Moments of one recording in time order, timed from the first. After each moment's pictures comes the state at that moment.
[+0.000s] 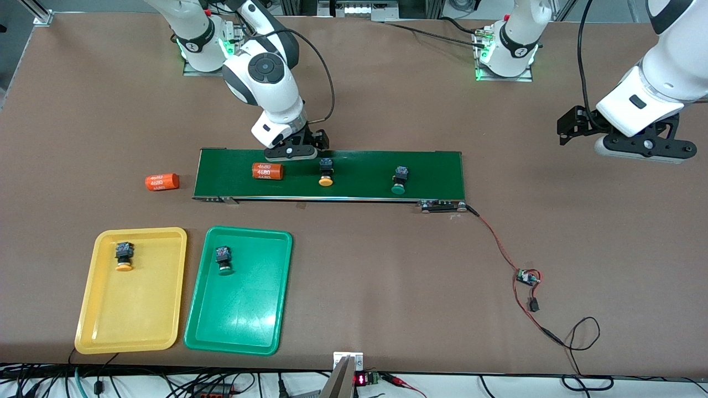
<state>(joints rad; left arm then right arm) -0.05 0.03 -0.11 -1.61 0.06 1.58 -0.02 0.18 0.30 0.54 -2.15 -0.24 2.48 0.85</state>
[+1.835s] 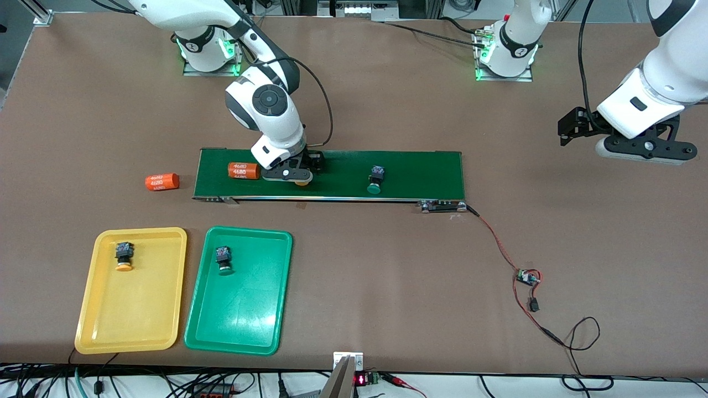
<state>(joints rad) -0.05 0.03 -0.10 -1.61 0.06 1.58 -0.02 0.19 0.44 0.49 -2.04 -0.32 2.45 0.94</state>
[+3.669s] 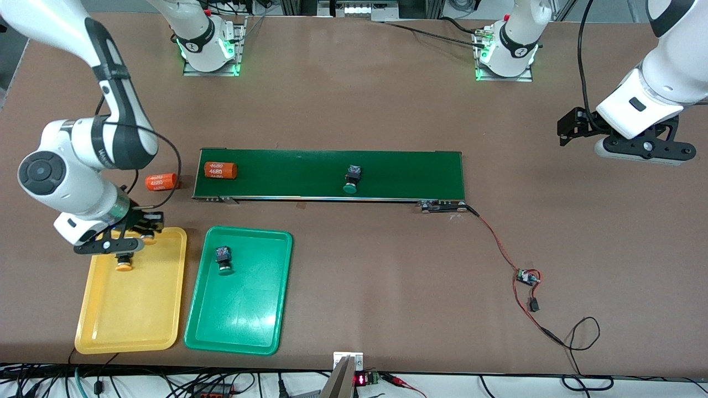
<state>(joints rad) -0.05 0.03 -0.10 -1.61 0.06 1.58 -0.02 -0.06 0.47 0.09 -1.71 -0.16 2.23 -0.01</state>
